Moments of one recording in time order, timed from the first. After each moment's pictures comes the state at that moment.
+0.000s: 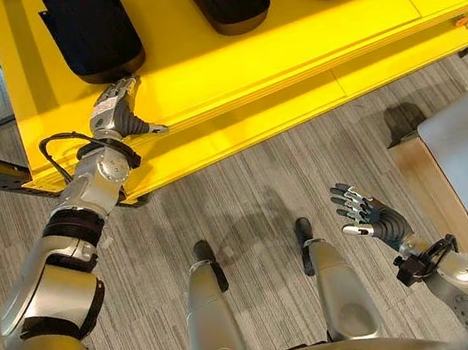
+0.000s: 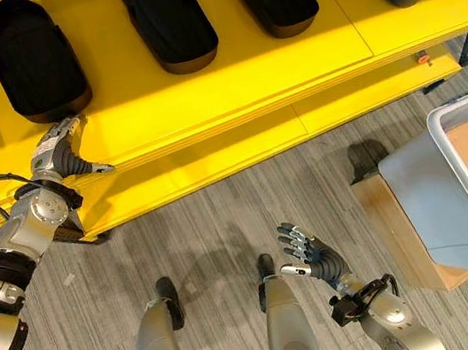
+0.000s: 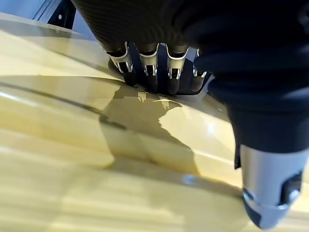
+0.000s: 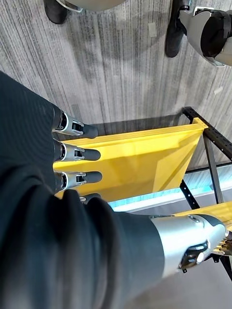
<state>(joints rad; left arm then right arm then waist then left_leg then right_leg) -0.85 0.79 -0.53 0.79 0.26 -0.10 0.28 0.24 -0.57 0.28 -0.06 0.61 -0.10 0.21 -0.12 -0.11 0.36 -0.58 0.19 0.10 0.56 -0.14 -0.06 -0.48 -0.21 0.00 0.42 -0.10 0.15</state>
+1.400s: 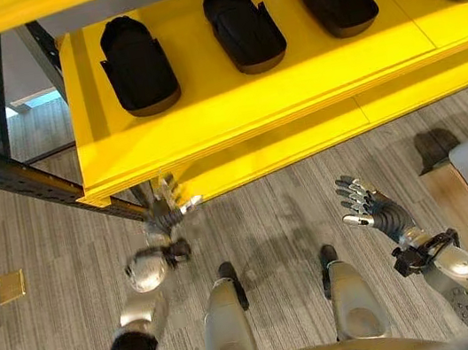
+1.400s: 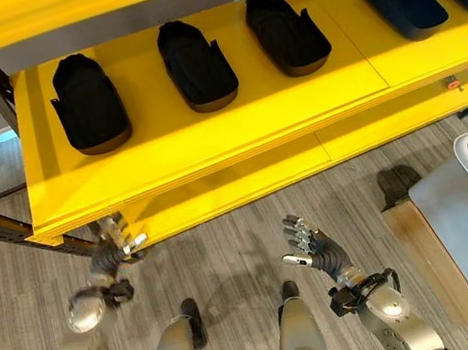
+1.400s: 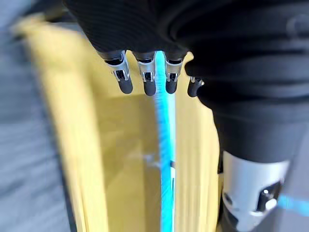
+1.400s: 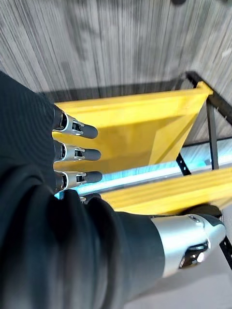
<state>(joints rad) 0.10 0.40 -0.18 0.25 -0.69 -0.20 0.04 0.20 -0.55 0.28 -0.03 0.59 -0.10 0.13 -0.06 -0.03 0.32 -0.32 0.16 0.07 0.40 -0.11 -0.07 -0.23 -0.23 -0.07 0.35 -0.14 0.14</state>
